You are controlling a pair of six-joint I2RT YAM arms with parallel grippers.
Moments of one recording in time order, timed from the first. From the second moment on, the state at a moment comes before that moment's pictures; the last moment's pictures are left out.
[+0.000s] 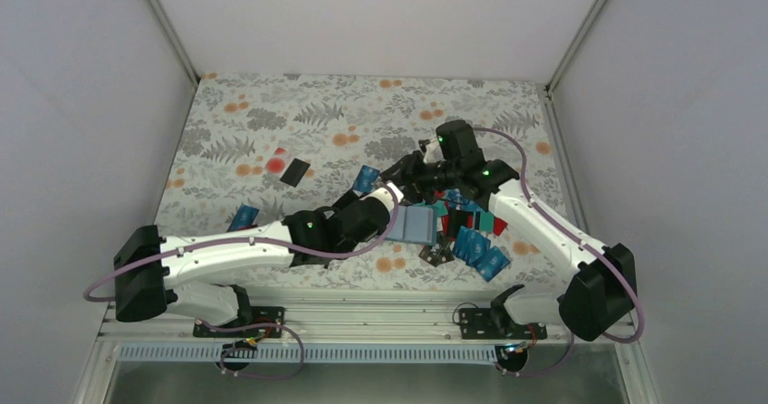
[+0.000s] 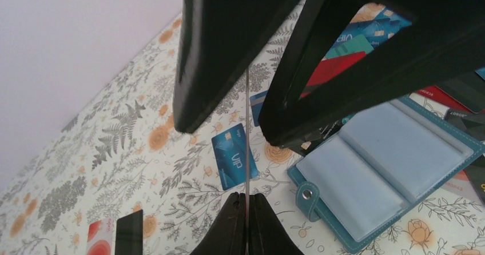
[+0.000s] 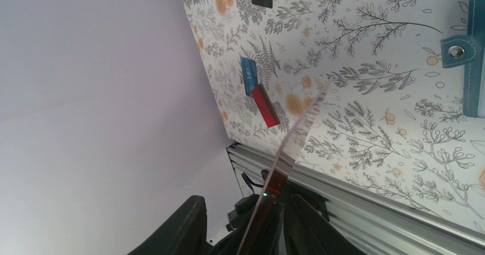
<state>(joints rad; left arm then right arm) -1.21 1.32 0.98 -0.38 -0.68 -0.01 0.56 1.30 1.05 -0.46 -0.67 1.26</state>
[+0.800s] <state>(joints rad) -1.27 1.39 1.02 -0.41 -0.68 -0.04 0.55 1.34 1.03 -0.48 -0.67 1.11</state>
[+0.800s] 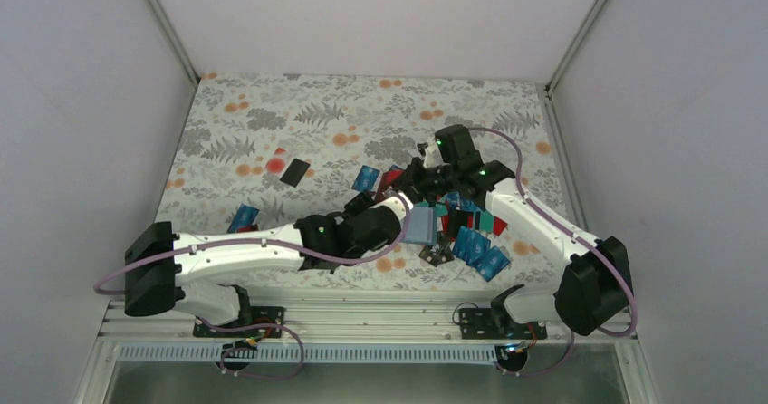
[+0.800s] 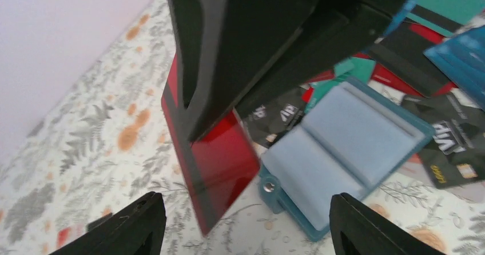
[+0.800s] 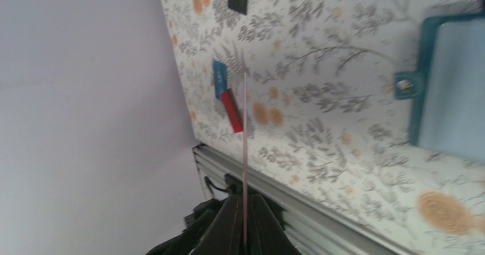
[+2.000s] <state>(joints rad) -0.92 1.72 0.94 -0.21 -0.08 -0.43 0.40 1.52 0.79 -0.49 -0.63 0.48</state>
